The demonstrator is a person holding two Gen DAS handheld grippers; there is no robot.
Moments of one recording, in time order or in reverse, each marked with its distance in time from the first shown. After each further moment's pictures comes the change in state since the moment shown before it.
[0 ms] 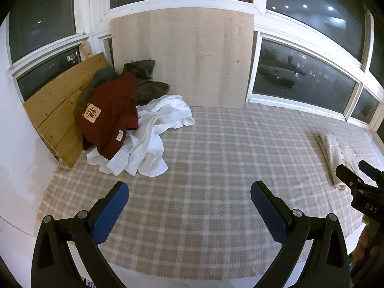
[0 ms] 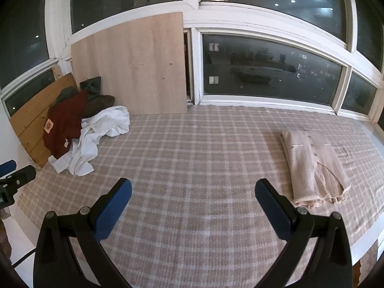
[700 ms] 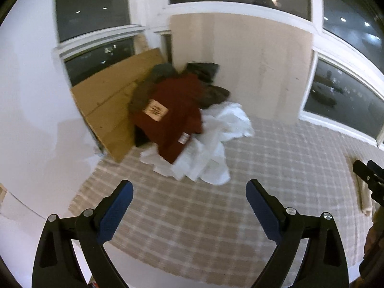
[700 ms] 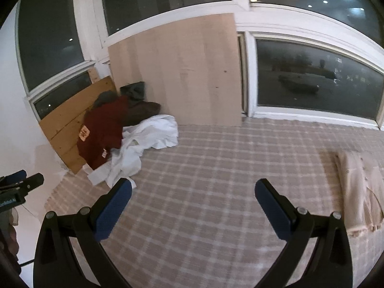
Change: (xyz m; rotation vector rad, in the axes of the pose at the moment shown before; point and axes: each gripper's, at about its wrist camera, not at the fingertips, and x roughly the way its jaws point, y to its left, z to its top) left arm -0.006 0.102 0.010 -0.133 -0.026 0.214; right arm 0.042 0.071 0.040 -0.049 -0.036 0.260
